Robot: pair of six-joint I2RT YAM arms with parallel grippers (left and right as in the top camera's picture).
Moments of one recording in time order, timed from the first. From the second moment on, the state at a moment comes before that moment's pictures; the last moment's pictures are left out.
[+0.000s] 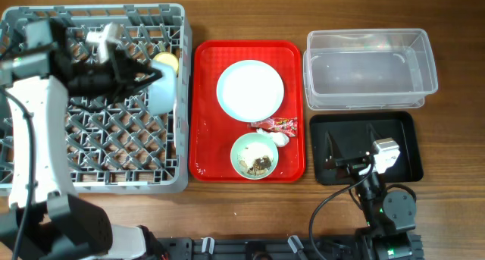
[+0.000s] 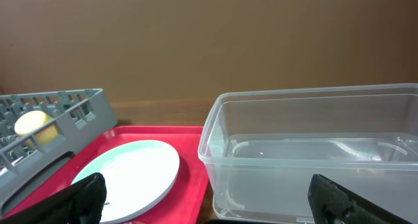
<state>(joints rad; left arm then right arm) 0.27 1.62 1.53 -1.31 1.05 -0.02 0.16 0.02 0.01 0.00 -0.06 0.14</state>
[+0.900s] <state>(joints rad) 0.39 1.94 1.41 -1.30 1.46 0.32 0.16 0.02 0.01 0.00 -0.06 0.14</state>
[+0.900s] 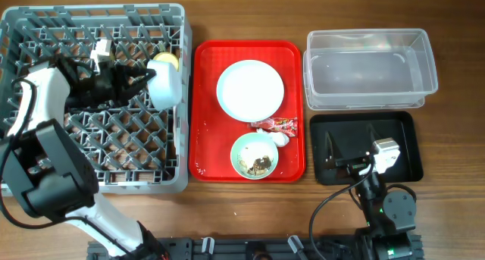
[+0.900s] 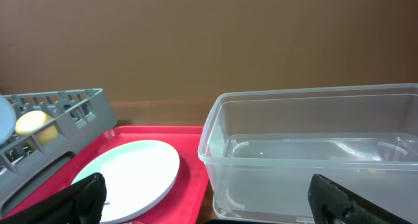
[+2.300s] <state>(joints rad) 0.52 1.72 1.45 -1.10 0.85 -0.07 0.16 0.02 0.01 0.00 -0.06 0.14</state>
